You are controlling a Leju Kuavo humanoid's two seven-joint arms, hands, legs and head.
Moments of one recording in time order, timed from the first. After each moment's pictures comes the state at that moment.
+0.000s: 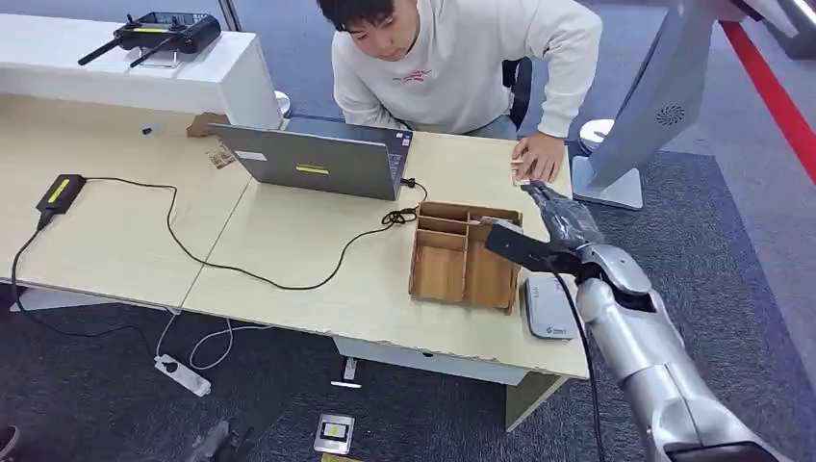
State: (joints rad) left arm -0.25 0.16 -0.88 -0.27 -0.08 0.37 -0.02; right arm -0.81 -0.03 0.48 -0.67 1.04 -0.15 -0.14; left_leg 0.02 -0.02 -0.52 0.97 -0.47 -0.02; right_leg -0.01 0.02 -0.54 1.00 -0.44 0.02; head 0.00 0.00
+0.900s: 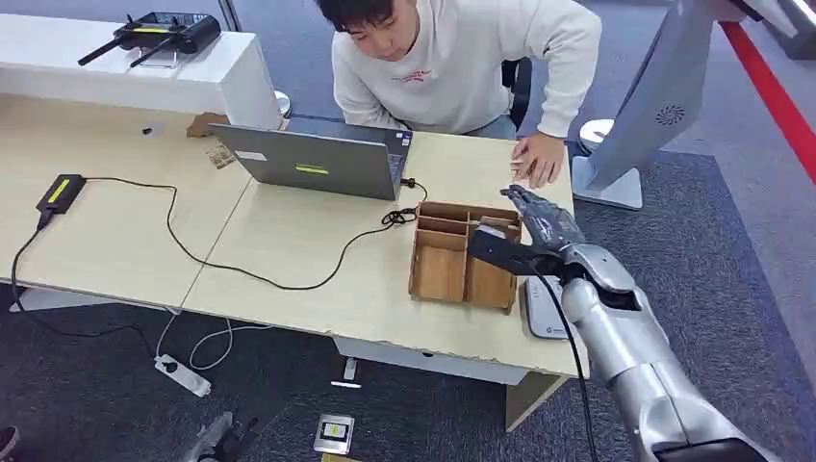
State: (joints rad) left arm -0.28 0.16 -0.88 -0.27 -0.10 0.35 -0.01; right arm -0.81 0.00 0.50 -0.67 1.05 -0.12 -0.15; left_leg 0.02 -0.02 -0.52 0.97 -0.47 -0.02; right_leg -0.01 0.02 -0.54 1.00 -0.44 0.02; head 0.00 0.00
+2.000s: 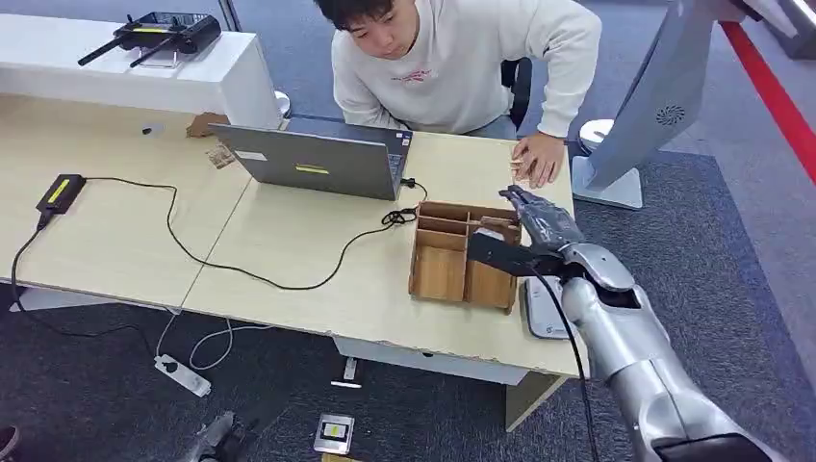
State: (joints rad) left arm -0.28 0.16 -0.88 -0.27 -0.14 0.35 0.00; right arm -0.84 0.00 0.50 -0.63 1.08 -0.14 -0.18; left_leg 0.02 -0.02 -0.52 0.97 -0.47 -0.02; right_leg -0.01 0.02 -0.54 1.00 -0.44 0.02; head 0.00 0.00
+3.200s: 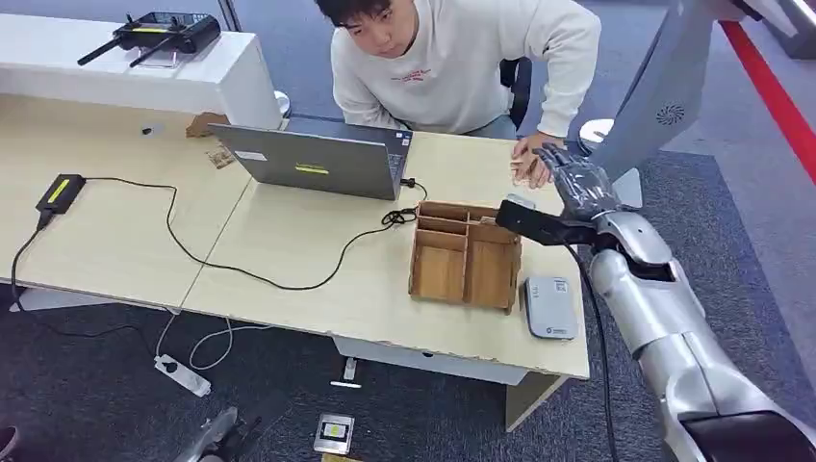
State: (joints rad) left arm -0.29 0.16 -0.87 -0.27 -0.19 0.33 -0.01; right arm -0.94 -0.05 0.50 -0.59 1.09 -0.23 -0.20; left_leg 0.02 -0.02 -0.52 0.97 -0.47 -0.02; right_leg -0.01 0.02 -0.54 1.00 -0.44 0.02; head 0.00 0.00
